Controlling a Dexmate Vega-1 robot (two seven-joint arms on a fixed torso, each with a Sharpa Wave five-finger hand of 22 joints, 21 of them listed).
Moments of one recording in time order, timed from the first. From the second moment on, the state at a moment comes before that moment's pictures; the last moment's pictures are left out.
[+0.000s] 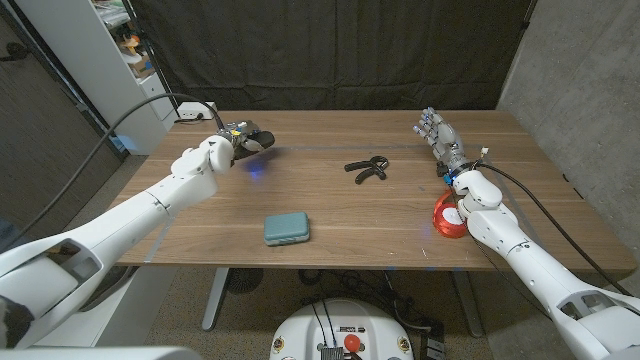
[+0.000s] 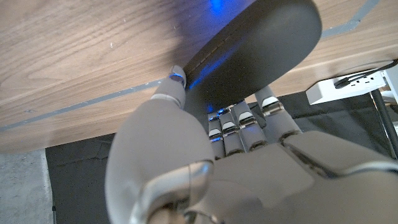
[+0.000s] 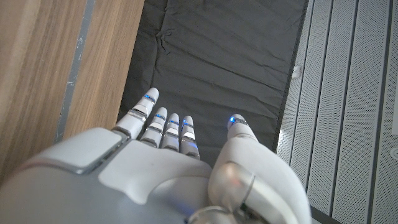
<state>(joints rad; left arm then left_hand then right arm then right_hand) 0.56 0.80 0.68 -1.62 0.50 0.51 -0.07 1.08 0.04 0.35 -0.15 0.18 0.37 0.05 0.27 0.22 0.39 -0.04 0.38 0.38 0.45 -0.05 0.39 0.31 0.56 0.04 0.41 0.21 -0.81 -0.49 -0.32 -1.26 0.66 0.38 0.07 0.38 0.11 0.28 -0.09 0.19 0.18 0.01 0.19 0.19 0.14 0.03 0.20 0.19 0.13 -0.01 0.23 0.23 0.33 -0.01 0.20 0.17</state>
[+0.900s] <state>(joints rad) 0.58 0.85 0.62 -1.73 0.54 0.54 -0.13 1.08 0.04 0.32 -0.15 0.18 0.40 0.04 0.28 0.23 0.41 -0.05 0.39 0.41 0.48 -0.05 0.41 0.32 0.57 0.03 0.43 0.22 -0.82 -0.49 -0.32 -1.28 0.66 0.37 0.06 0.38 0.11 0.28 -0.09 0.19 0.18 0.01 0.19 0.19 0.15 0.03 0.20 0.19 0.13 -0.01 0.23 0.23 0.33 -0.01 0.20 0.17</state>
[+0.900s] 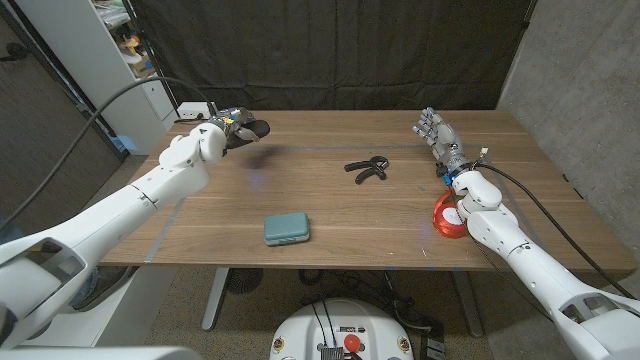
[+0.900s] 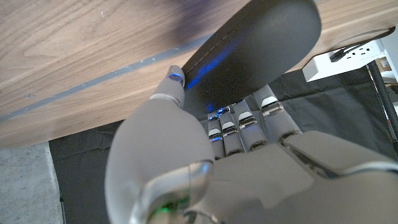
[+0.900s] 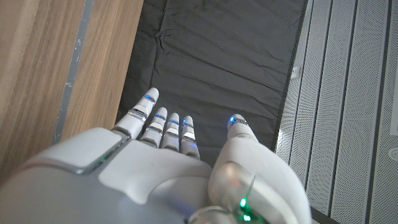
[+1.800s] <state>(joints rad) 0.58 0.86 0.57 -1.81 0.57 0.55 -0.17 1.07 0.05 0.32 -0.15 0.18 0.41 0.04 0.29 0.23 0.42 -0.05 0.40 0.43 0.50 -0.05 0.41 0.31 0.58 0.02 0.45 0.22 -0.83 -0.50 -0.32 -1.29 0.66 0.36 0.06 0.38 0.11 0.27 -0.09 0.19 0.18 0.02 0.19 0.19 0.15 0.02 0.20 0.19 0.13 -0.01 0.23 0.23 0.34 -0.01 0.20 0.17</state>
